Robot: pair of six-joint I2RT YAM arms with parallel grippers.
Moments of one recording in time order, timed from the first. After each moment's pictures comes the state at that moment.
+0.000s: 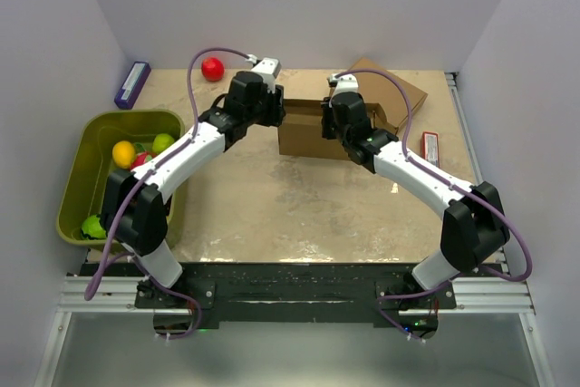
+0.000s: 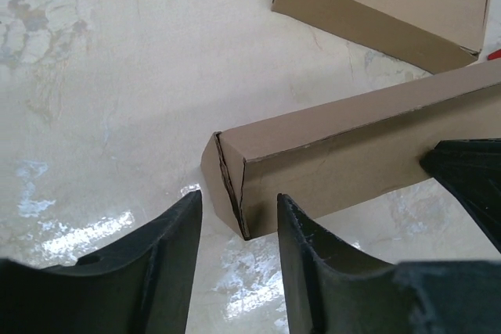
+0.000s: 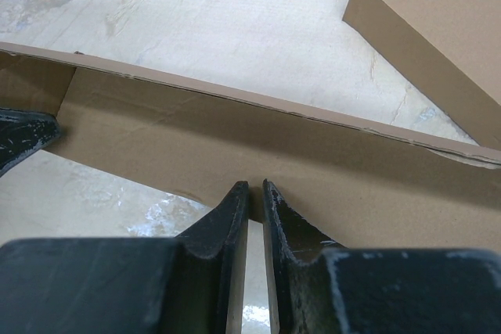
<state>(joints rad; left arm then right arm) -0.52 1.68 1.40 -0.22 -0.02 -0.23 0.58 1.56 1.21 -0.12 0.30 0.29</state>
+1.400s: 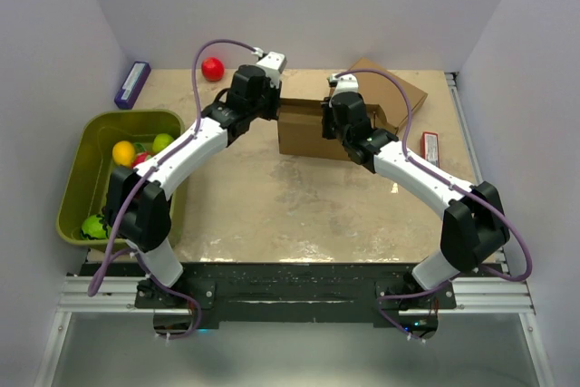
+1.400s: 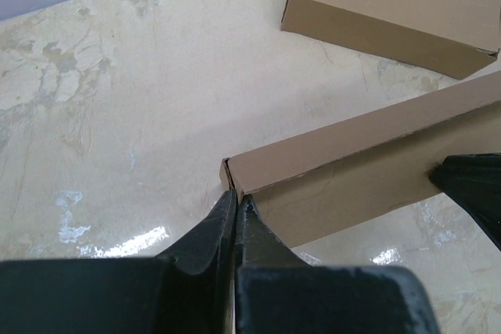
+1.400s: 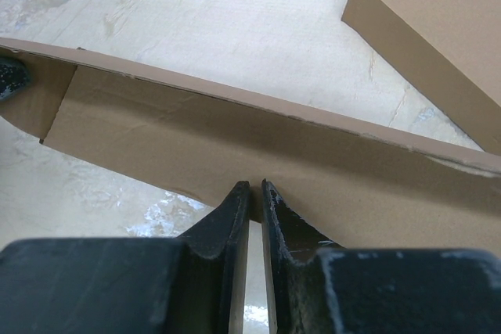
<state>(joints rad) -0.53 1.72 1.48 -0.25 -0.05 -0.12 0.58 1.56 1.21 -0.12 0.30 0.29</state>
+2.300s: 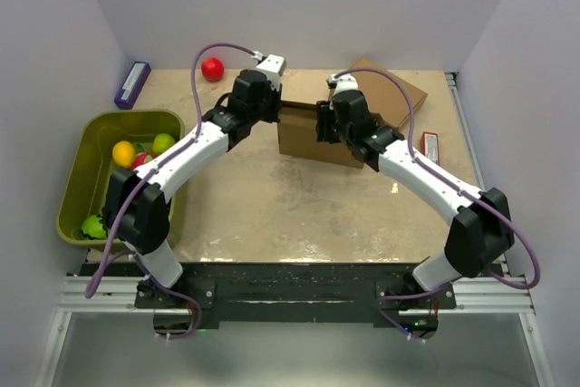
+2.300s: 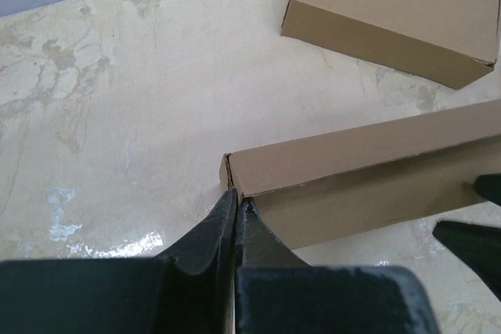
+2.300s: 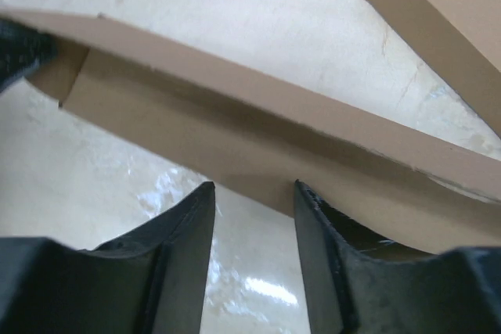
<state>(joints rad) -0.54 1.69 1.41 -0.17 -0.08 -0.15 0.58 1.54 1.26 -0.25 0.26 0.29</state>
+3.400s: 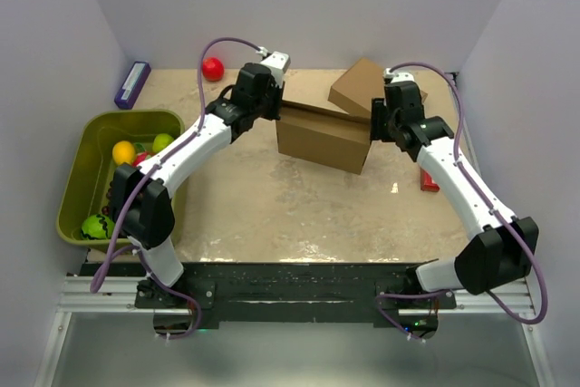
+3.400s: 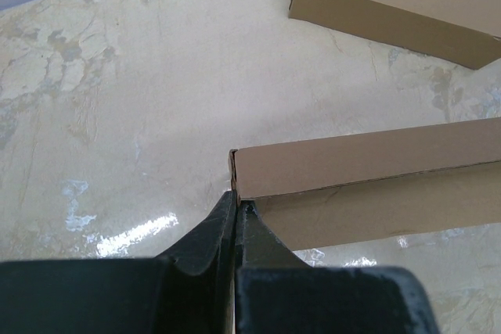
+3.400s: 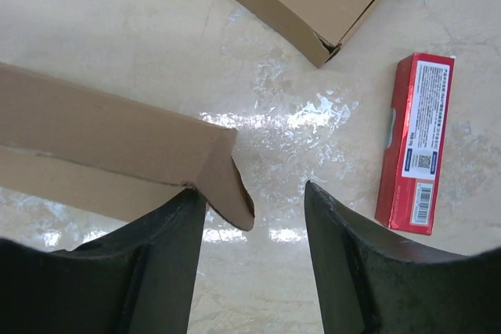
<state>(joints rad) -0.54 1.75 1.54 -0.32 -0.08 -0.12 0.31 1.38 1.30 -0.64 0.30 0.20</state>
